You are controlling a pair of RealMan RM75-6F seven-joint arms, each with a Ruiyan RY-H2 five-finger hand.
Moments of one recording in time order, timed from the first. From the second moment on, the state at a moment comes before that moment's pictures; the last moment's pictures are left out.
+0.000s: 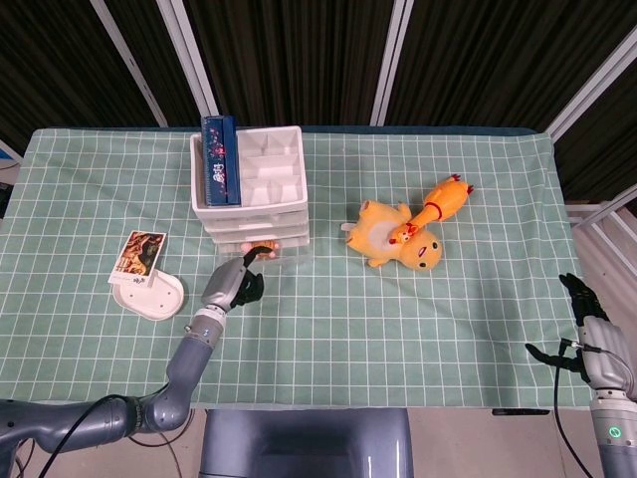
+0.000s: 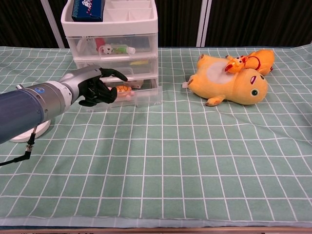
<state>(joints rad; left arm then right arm) -0.76 -1.73 -0.31 -1.52 0.74 0.99 0.13 0.10 -1.11 0.14 -1.68 -1.33 1.36 0.25</state>
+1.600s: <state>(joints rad) -0.71 -1.52 -0.21 -1.73 0.46 0.99 0.31 0.10 -1.11 0.14 -1.69 -1.31 1.35 0.24</state>
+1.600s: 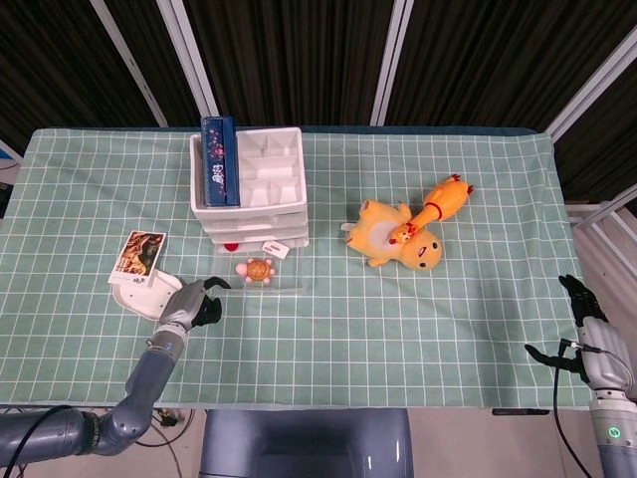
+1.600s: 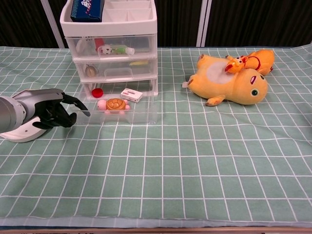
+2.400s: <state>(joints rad) -0.68 -1.48 -0.18 -1.82 0.56 1.03 0.28 0.10 -1.10 0.14 -1.69 -1.31 1.35 0.24</state>
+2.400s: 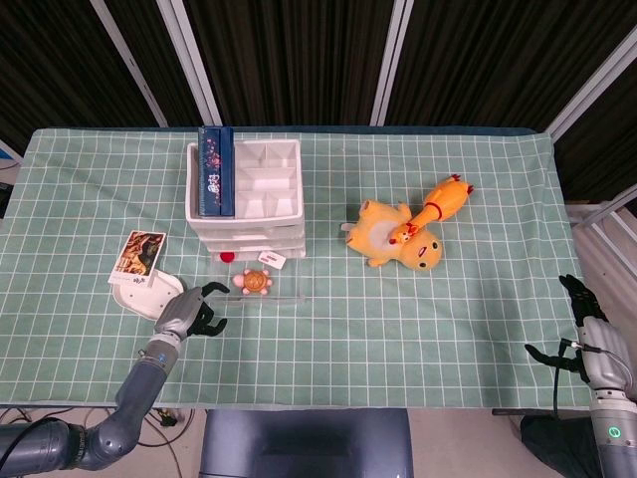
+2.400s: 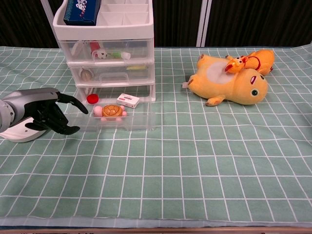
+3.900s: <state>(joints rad) -0.95 -1.70 -0.23 -1.47 0.42 1.09 0.76 0.10 -1.10 0.14 -1.70 -1.30 1.33 0.27</state>
